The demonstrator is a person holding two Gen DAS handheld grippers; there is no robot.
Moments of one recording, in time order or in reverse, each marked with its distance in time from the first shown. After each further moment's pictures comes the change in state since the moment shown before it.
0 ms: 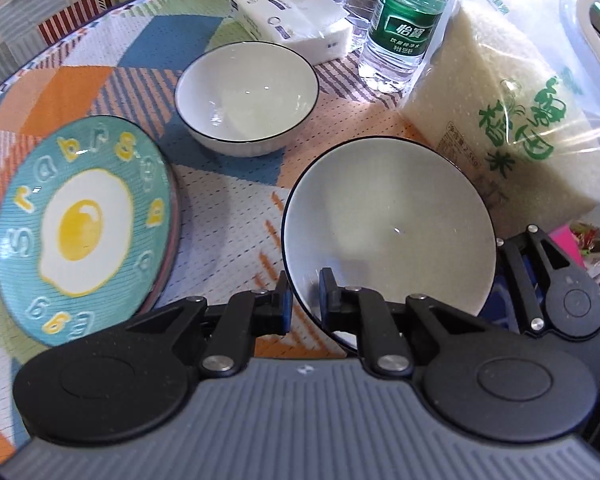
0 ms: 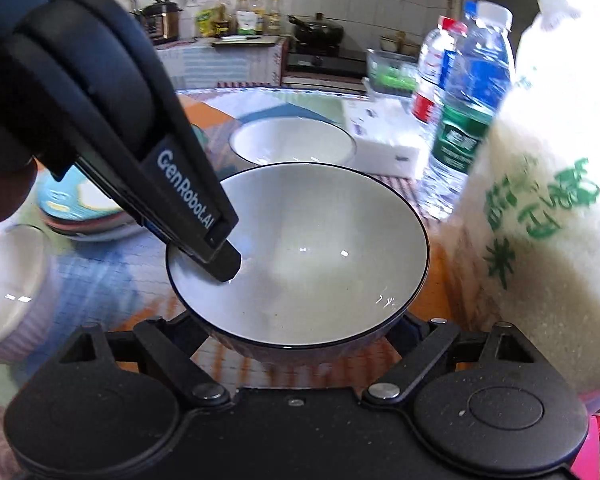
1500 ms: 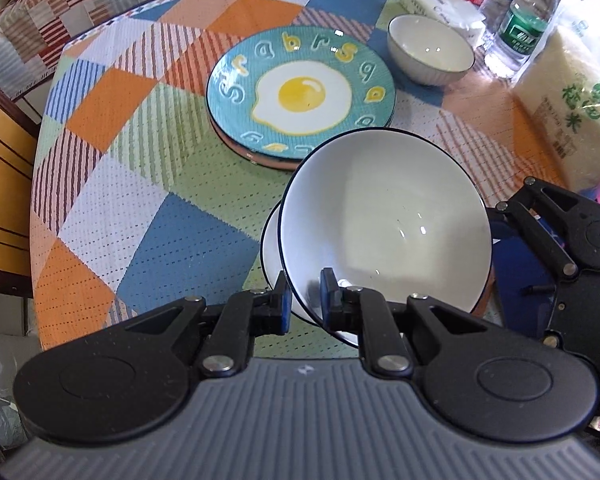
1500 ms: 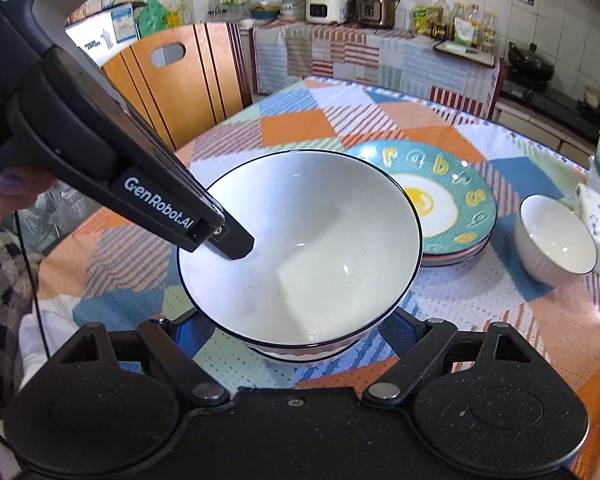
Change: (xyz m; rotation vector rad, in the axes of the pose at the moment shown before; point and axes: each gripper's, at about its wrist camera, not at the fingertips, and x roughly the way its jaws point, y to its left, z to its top) left arm -0.091 0.110 -0.129 -0.218 0.022 0.161; right arm -0.046 0.137 0.026 -0.357 0.090 0.447
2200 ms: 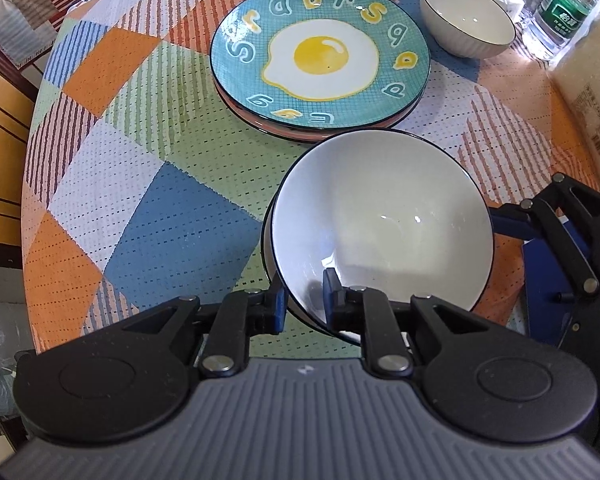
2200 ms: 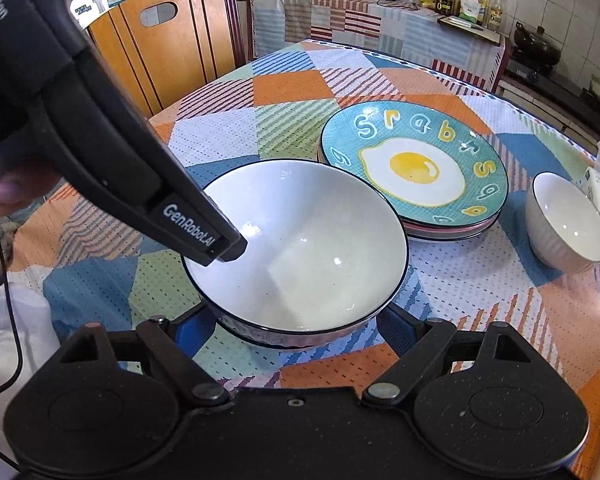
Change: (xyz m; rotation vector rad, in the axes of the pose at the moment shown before) left arm 0.036 -0.001 0.007 -0.059 0.089 0.045; right arm 0.022 -0.002 -0.004 -0.034 0.078 -0.029
